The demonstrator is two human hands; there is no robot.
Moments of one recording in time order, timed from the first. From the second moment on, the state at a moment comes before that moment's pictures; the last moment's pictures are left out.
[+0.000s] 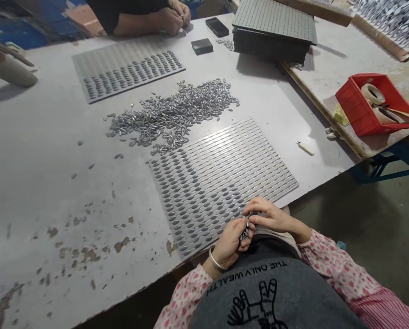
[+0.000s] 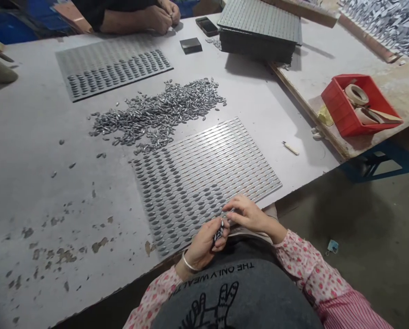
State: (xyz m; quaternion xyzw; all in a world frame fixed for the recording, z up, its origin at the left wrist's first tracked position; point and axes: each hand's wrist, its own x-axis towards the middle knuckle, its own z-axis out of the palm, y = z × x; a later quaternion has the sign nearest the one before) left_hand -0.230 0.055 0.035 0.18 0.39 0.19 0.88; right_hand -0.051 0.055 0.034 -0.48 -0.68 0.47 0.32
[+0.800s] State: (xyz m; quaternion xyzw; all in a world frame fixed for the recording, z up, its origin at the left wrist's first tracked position) left_hand -0.234 0.053 0.033 0.13 0.40 0.23 0.88; right_hand -0.042 0.078 0.004 -0.56 -0.74 0.29 0.24
